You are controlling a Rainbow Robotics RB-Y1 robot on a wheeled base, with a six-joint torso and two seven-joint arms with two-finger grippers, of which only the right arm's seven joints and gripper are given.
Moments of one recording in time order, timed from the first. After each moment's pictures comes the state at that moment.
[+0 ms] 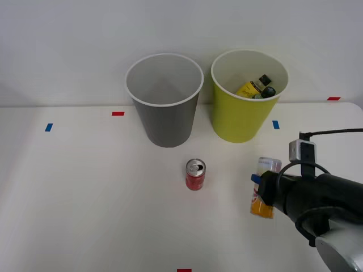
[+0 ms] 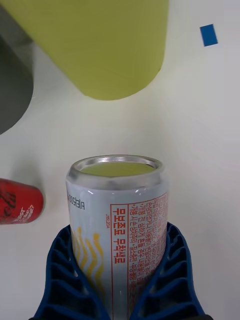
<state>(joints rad) 0.15 -0.44 0.26 -2.49 -0.17 1.33 0.91</state>
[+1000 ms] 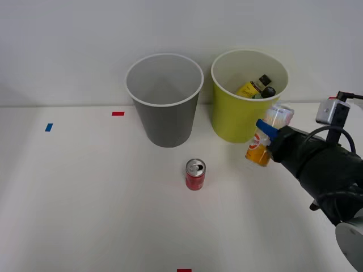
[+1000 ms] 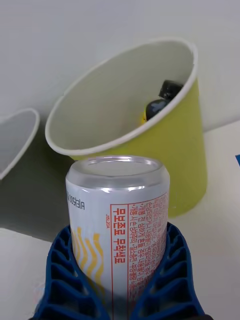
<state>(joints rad) 0.17 -0.38 0.11 -2.48 -0.29 0.85 0.96</state>
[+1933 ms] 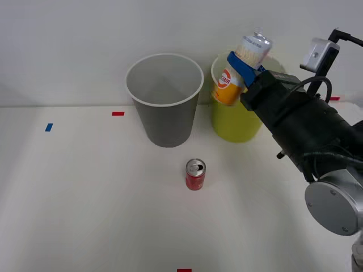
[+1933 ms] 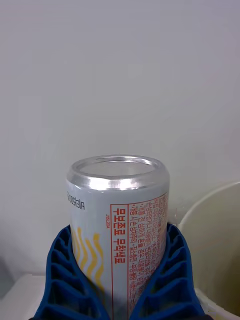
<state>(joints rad) -0.06 -0.29 0.16 -2.33 -0.46 0.48 1.20</state>
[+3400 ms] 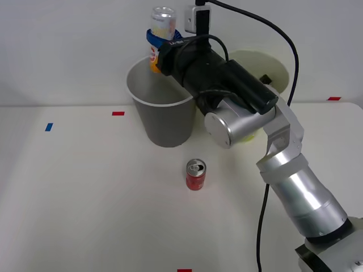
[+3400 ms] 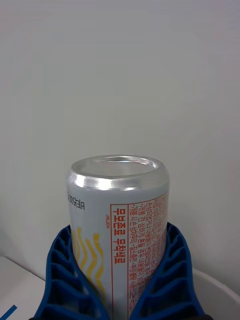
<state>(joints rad) -0.65 -0.16 0.35 -1.61 -0.33 0.30 1.37</state>
